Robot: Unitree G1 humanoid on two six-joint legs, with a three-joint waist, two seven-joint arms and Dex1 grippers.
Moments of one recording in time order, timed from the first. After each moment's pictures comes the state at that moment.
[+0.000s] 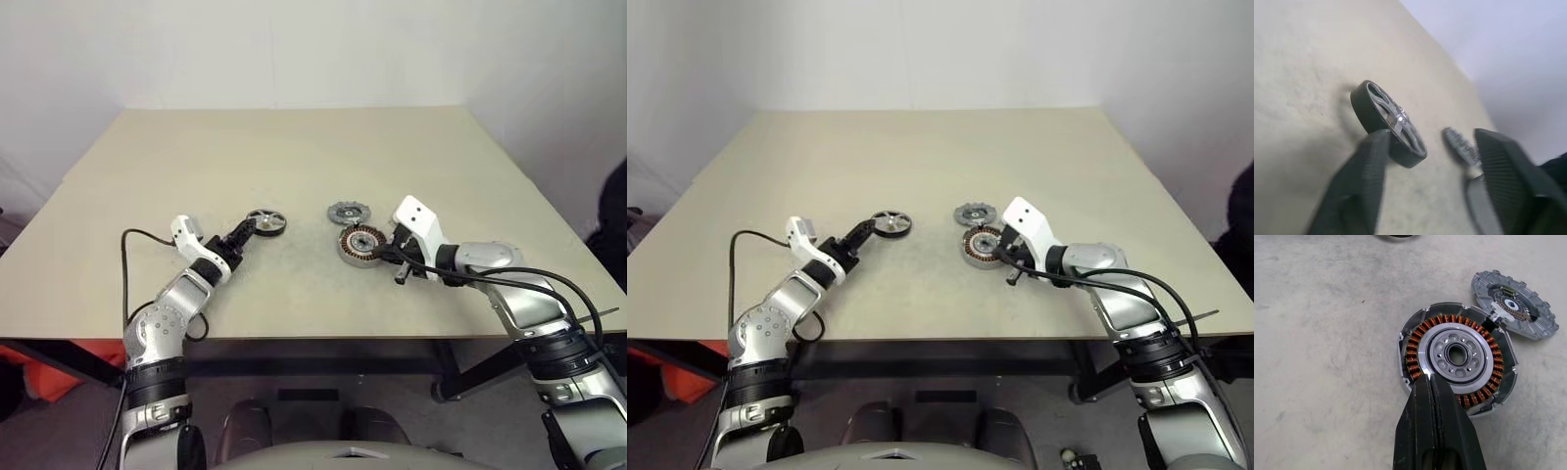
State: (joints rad) left arm -0.24 0.11 0.32 -0.03 -0.78 0.69 -0.26; right arm -0.38 -0.65 0.17 -0.10 0.18 0.61 0.85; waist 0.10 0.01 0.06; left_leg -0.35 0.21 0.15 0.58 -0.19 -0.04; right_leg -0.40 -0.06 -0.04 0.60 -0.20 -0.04
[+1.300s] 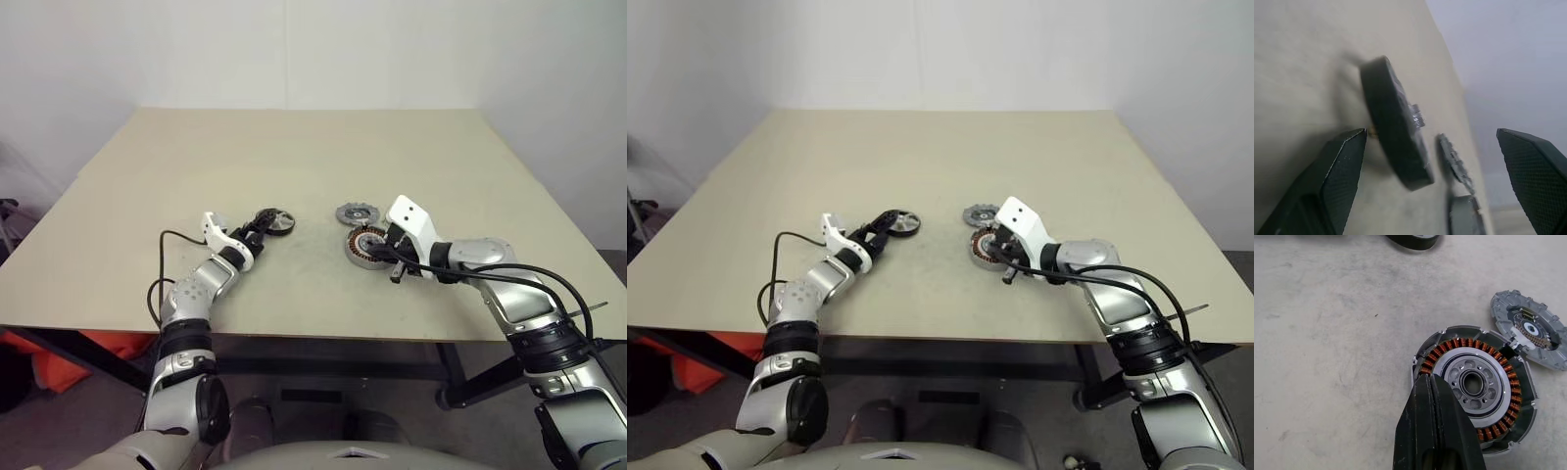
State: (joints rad) left arm -0.56 -0.01 0.50 0.49 -0.84 0.73 -0.25; right arm -0.41 -0.63 0.20 -0.07 0.15 0.59 0.87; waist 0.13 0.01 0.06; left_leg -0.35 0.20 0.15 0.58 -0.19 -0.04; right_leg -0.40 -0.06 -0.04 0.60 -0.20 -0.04
